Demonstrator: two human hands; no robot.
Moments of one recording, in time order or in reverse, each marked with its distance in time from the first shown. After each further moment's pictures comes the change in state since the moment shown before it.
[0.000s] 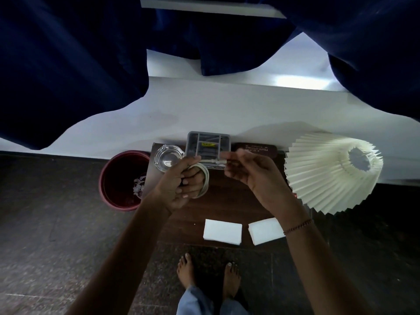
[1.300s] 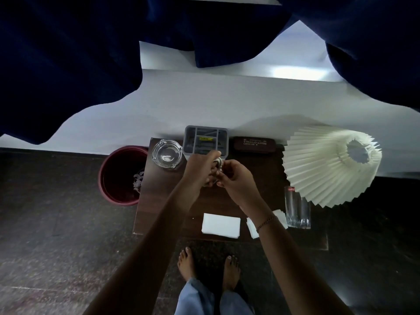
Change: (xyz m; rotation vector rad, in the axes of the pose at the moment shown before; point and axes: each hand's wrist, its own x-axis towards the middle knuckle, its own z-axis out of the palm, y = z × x) left_hand 0.044 -0.023 0.035 0.609 0.560 0.035; right_hand 0.014 0.068 0.003 -0.581 0.278 0.074
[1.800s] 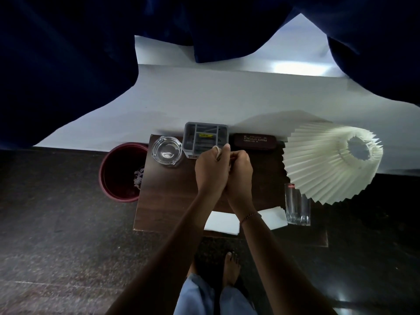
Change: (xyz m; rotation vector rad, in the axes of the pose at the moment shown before) left_hand -0.009 -0.010 0.032 0.258 0.358 0.407; right_hand 0.005 0.000 0.014 -0.080 0.345 -0.107
